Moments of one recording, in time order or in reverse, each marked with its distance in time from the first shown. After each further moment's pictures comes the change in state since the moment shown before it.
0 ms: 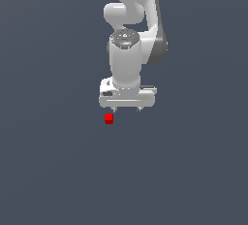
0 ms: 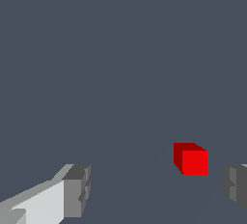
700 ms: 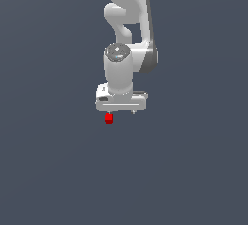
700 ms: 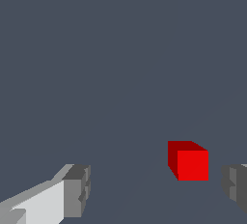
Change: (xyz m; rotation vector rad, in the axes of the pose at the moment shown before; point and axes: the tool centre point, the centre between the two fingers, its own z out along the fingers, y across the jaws) arm -0.016 0.024 0.040 -0.010 -0.007 -0.002
